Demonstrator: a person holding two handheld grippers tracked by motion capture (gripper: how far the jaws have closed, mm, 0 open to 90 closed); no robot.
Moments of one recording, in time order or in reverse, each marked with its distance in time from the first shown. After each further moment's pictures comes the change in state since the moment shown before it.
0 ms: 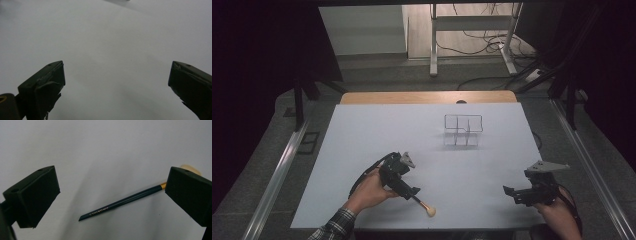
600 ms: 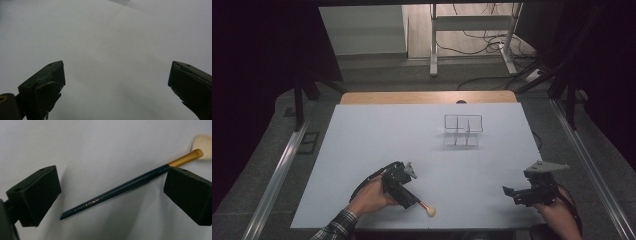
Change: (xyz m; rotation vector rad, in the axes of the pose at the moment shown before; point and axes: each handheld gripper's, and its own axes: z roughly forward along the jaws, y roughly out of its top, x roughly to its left) left arm -0.006 -0.014 0.028 0.097 -0.026 0.061; right arm 0.001 0.000 0.001 0.006 0.004 -0.007
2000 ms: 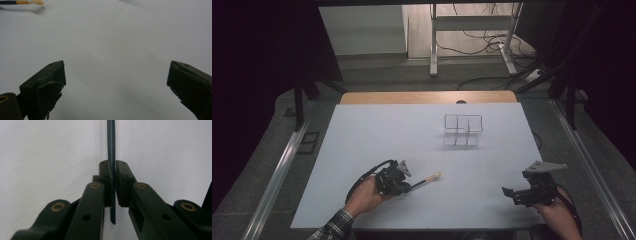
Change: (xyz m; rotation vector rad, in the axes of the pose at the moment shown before) left arm 0.003 -0.008 -0.022 -0.030 -0.041 -0.038; right arm 0.001 0.000 0.001 0.016 0.015 -0.010
